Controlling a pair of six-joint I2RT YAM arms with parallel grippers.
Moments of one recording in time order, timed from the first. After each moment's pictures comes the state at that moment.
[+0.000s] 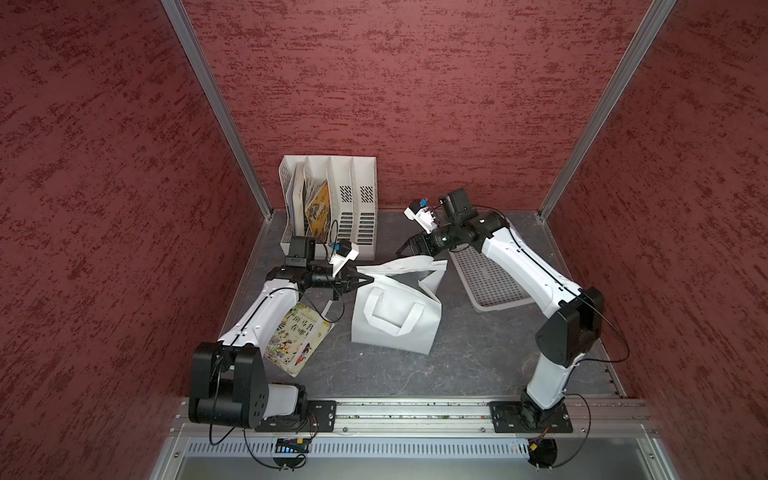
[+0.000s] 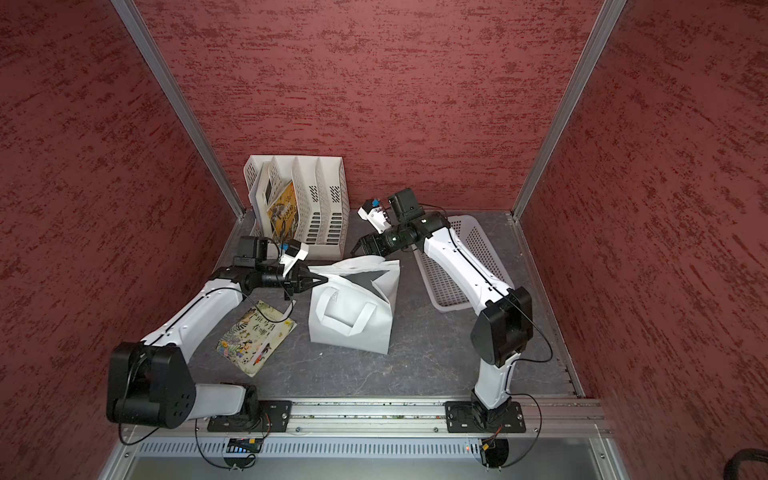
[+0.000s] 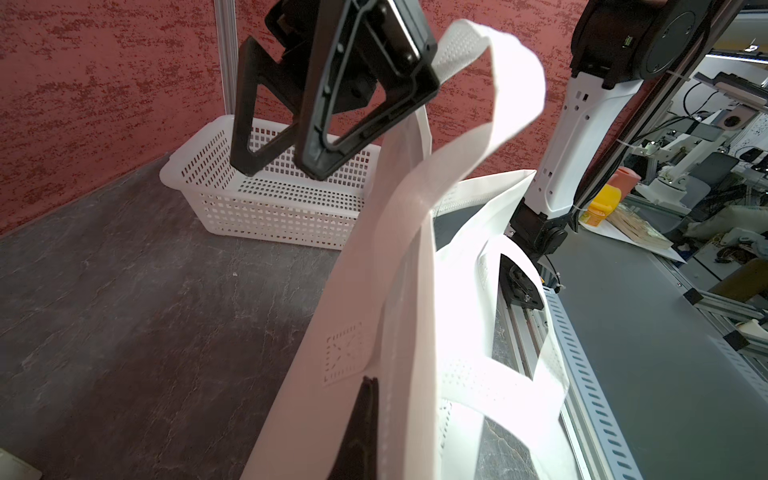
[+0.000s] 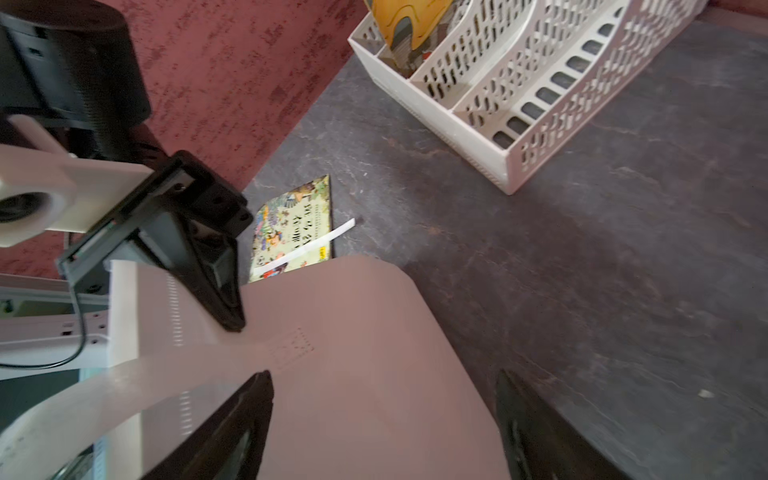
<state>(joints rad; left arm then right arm) -0.08 1.35 0.95 -0.46 1.29 0.62 0.50 1.81 1.80 -0.84 -0.60 0.02</state>
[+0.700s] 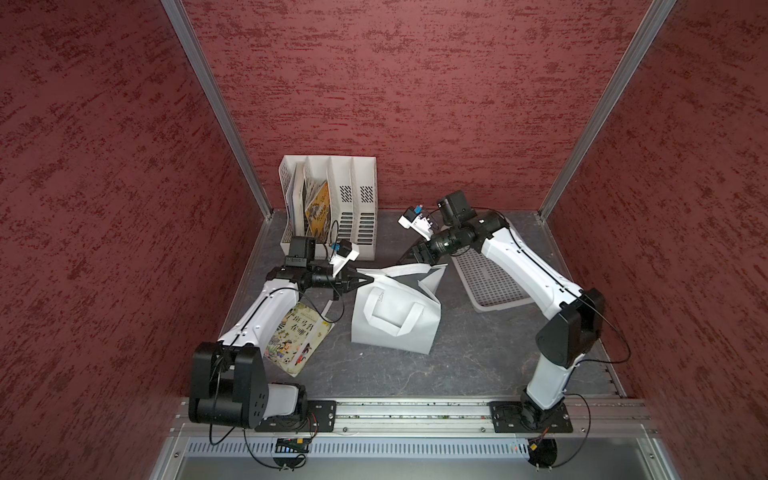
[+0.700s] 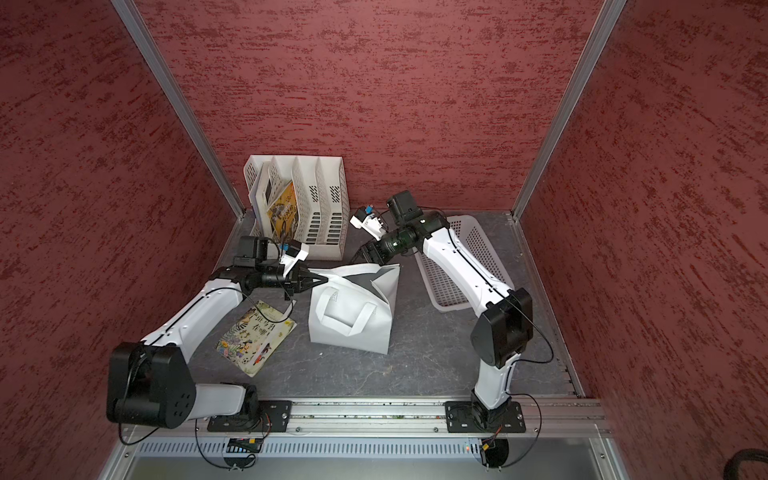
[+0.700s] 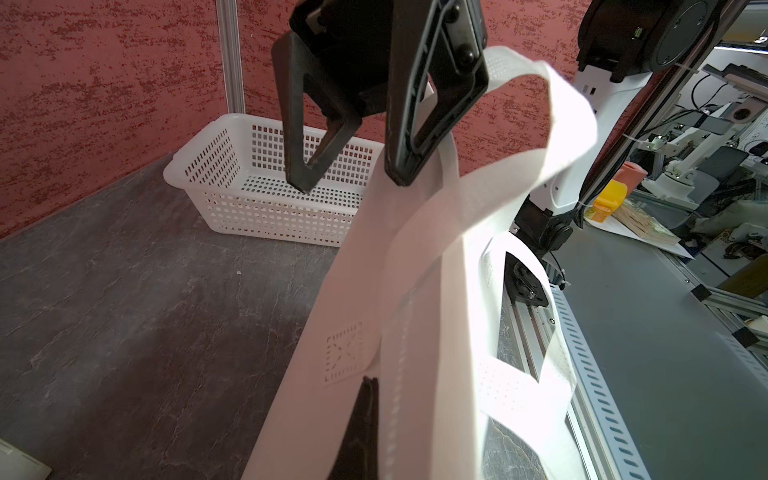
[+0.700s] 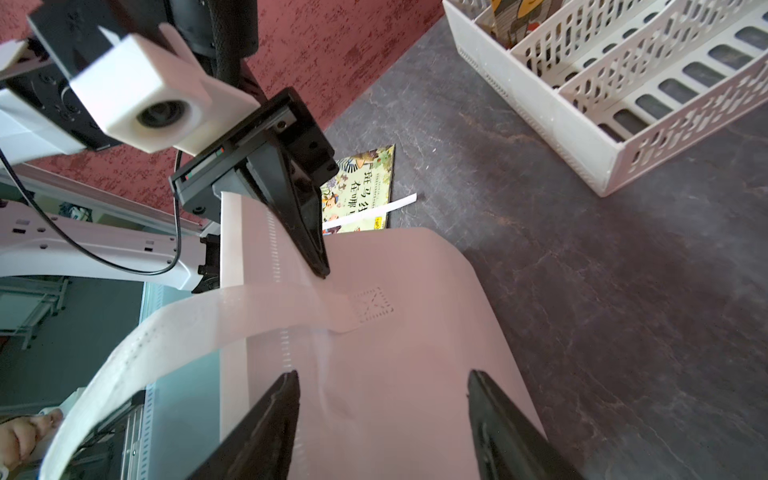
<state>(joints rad) -0.08 1.35 0.95 -0.46 1.28 0.63 0.54 1.81 1.82 -0.96 -0.81 -0.13</state>
